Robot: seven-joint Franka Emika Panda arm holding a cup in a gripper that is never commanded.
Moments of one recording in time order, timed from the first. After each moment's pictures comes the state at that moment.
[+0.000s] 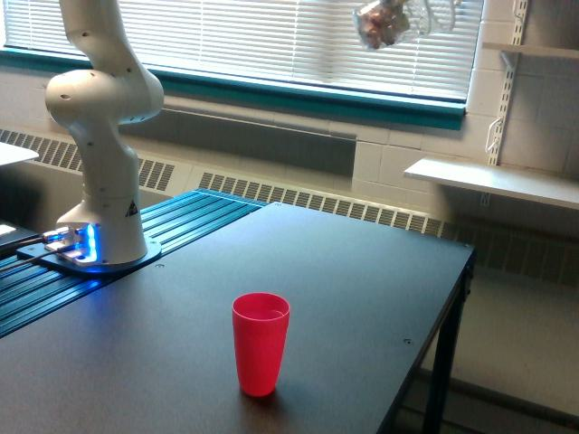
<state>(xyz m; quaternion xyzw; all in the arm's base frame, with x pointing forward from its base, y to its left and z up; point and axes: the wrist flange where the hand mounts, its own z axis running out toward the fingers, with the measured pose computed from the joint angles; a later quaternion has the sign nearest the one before) 0.527 -0.006 0.610 0.91 -0.21 0.33 0.12</state>
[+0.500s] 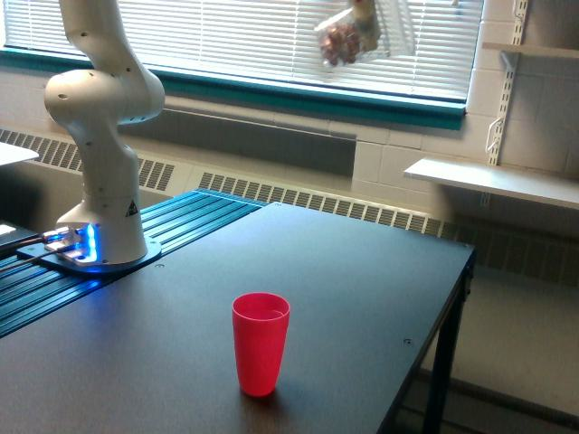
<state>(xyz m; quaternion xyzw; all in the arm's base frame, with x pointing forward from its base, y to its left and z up) 0.510 -0.056 0.580 0.91 -0.27 0.28 0.17</state>
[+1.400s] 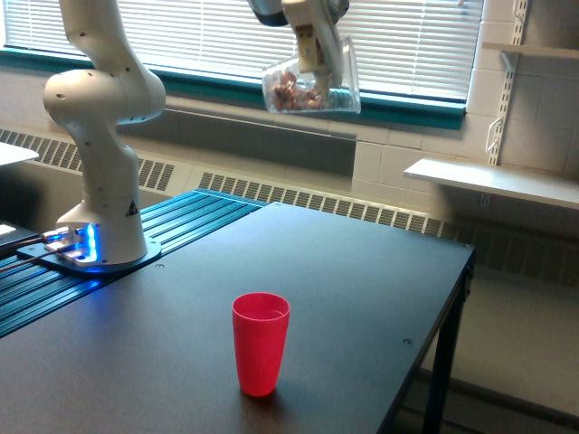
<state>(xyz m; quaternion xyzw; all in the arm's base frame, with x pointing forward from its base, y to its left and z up) 0.486 -0.105 0.518 0.90 -0.31 0.23 0.20</state>
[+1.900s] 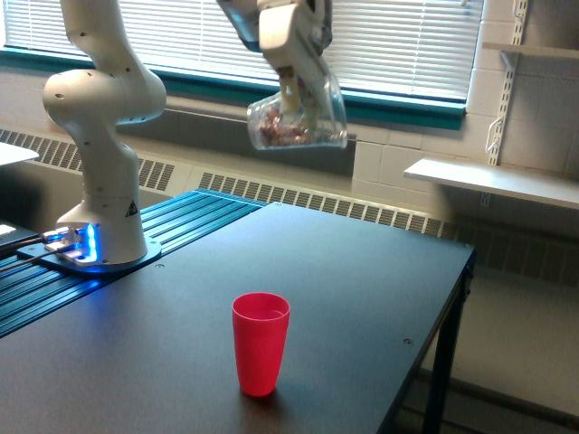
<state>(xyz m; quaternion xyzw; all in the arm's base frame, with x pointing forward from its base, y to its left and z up) 0.474 -0.124 0.470 0.90 -0.33 0.22 0.17</state>
